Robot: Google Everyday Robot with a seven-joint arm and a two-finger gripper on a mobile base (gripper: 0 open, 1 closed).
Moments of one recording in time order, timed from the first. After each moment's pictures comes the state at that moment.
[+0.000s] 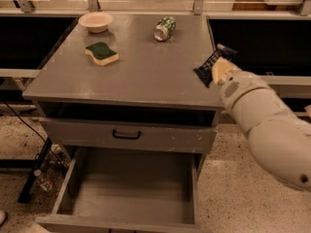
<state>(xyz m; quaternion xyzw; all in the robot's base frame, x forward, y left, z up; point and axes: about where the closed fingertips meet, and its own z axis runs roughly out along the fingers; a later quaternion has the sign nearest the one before) 0.550 -0.174 0.945 0.16 0.72 0.20 0.65</state>
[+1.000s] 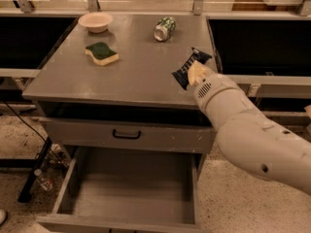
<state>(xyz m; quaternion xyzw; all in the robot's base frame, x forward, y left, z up) 0.565 -0.119 0.927 0.15 0.73 0.24 0.63</state>
